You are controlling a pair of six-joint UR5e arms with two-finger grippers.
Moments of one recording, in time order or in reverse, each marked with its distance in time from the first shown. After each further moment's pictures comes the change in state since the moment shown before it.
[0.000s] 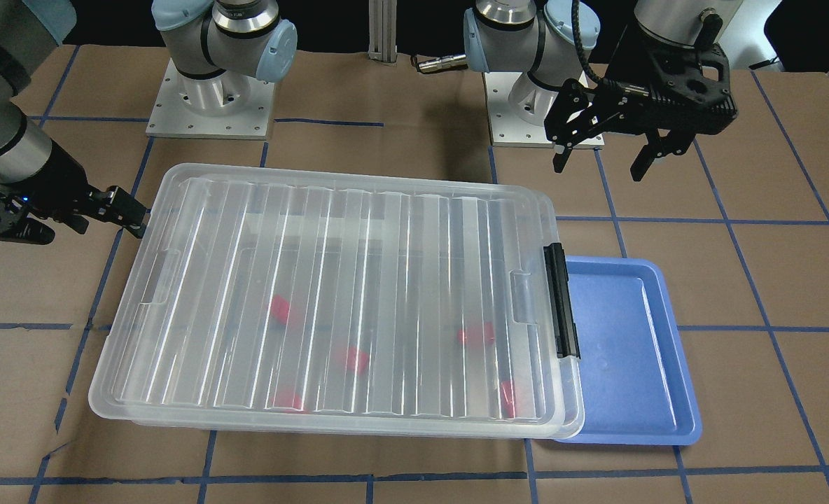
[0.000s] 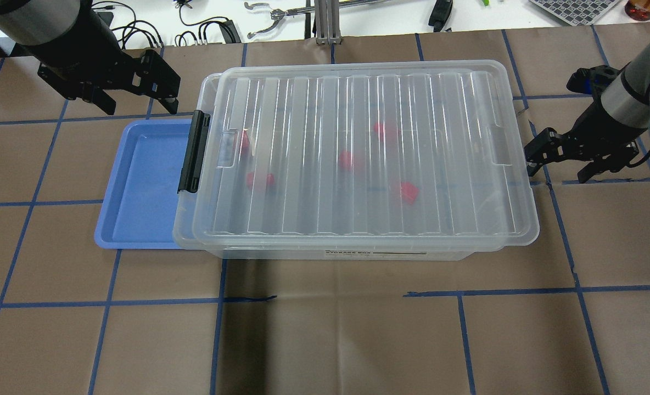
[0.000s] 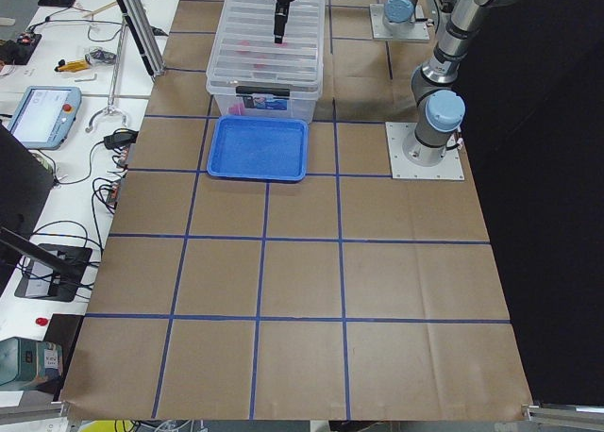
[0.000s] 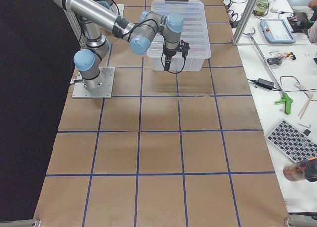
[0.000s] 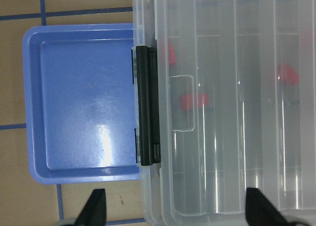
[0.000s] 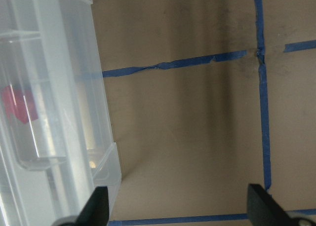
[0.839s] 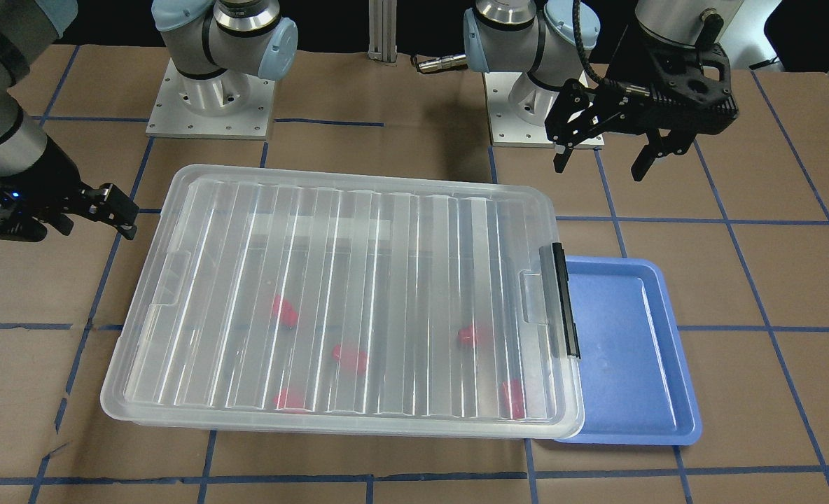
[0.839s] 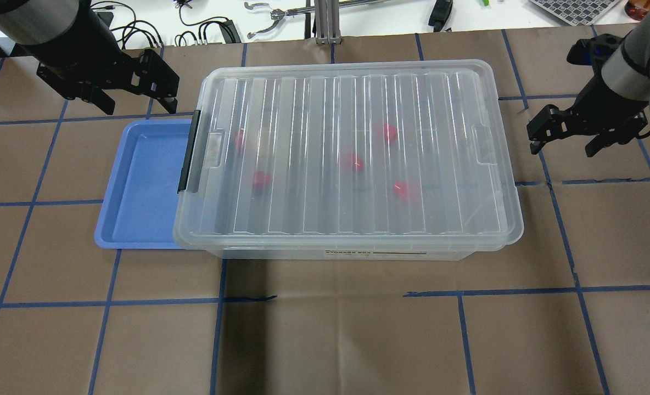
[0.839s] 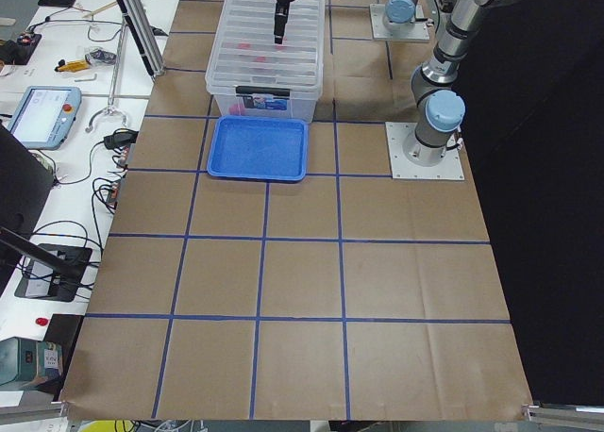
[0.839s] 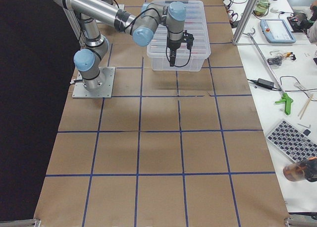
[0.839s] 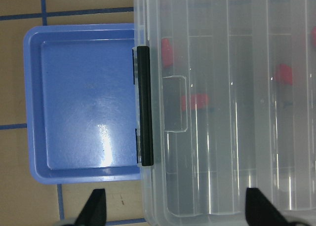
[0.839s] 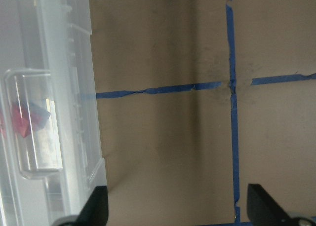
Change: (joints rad) left arm 0.002 0.000 0.000 0.002 0.001 0.000; right arm 0.039 -0.003 -0.125 0.017 -0.078 -0.018
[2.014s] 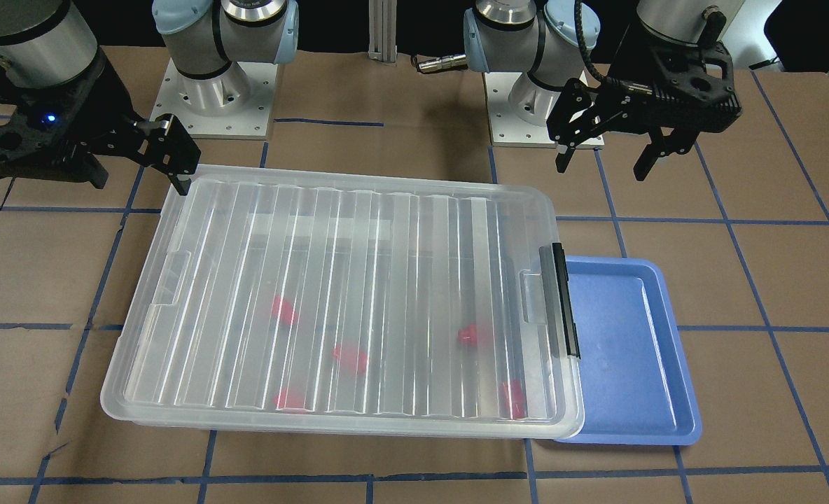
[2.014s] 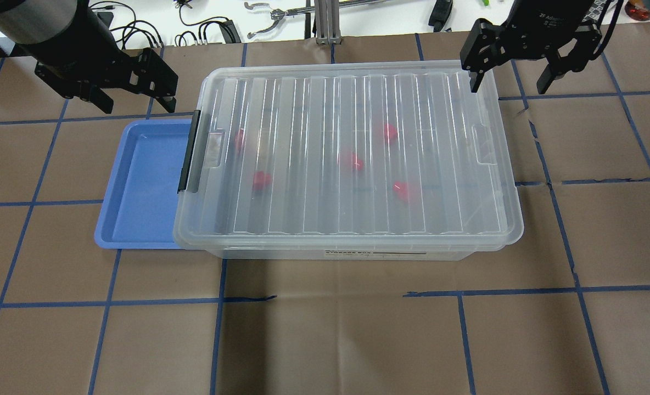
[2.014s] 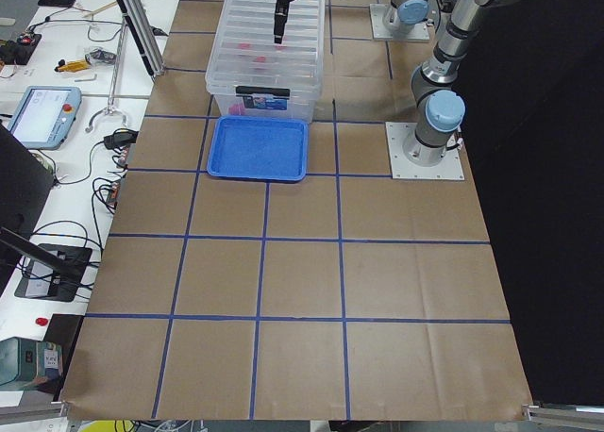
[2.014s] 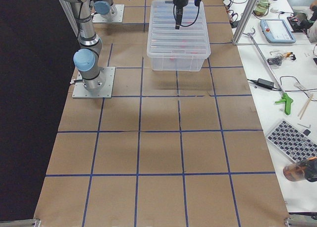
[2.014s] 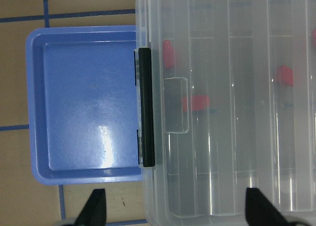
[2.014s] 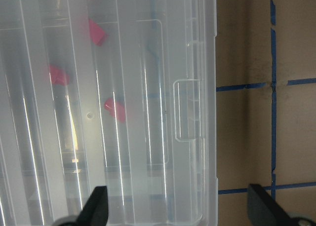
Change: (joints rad) left arm 0.000 0.003 0.001 0.004 0.004 0.000; right arm 0.281 0.078 -0.400 0.380 -0.010 0.289
